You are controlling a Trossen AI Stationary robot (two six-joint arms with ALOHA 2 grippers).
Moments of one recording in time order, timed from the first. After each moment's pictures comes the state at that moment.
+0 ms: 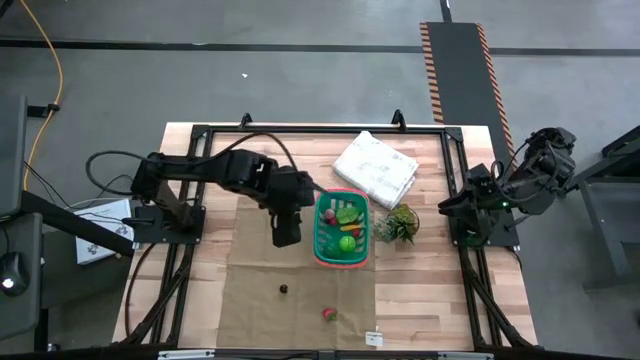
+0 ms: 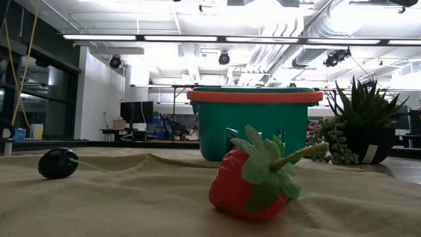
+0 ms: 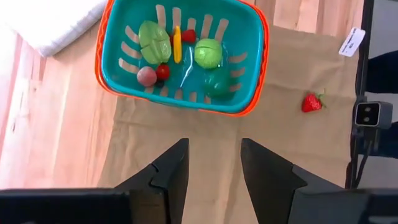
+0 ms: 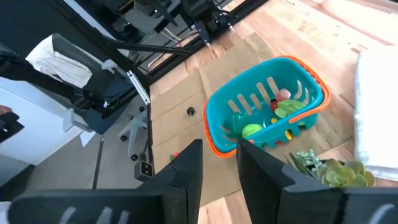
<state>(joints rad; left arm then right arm) -0.01 1.73 1.95 -1.37 -0.04 -0.28 0.82 0.59 1.06 -1.04 0.65 1.01</state>
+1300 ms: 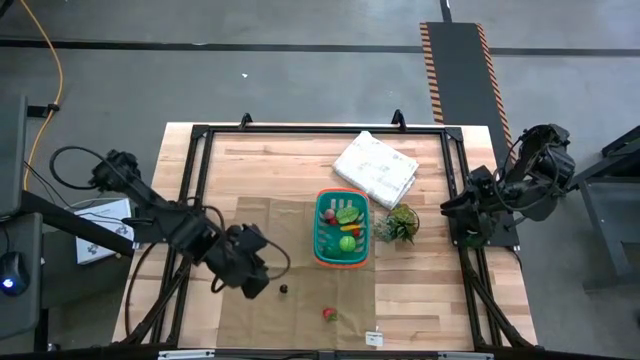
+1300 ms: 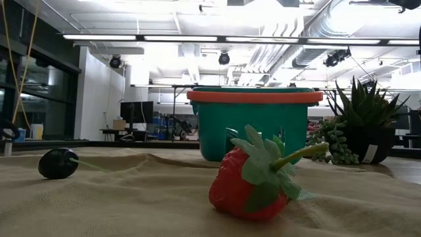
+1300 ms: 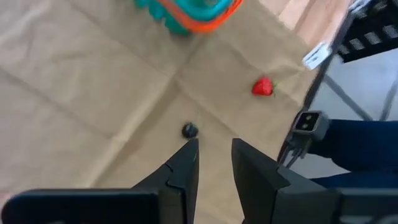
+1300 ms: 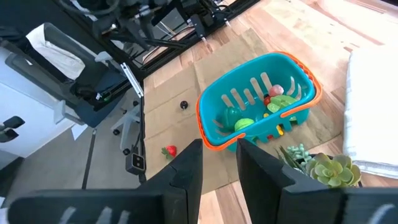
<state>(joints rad) -0.50 1.39 1.30 -0.97 -0.28 -1.21 0.93 0.59 1.06 -1.12 0.73 1.07</state>
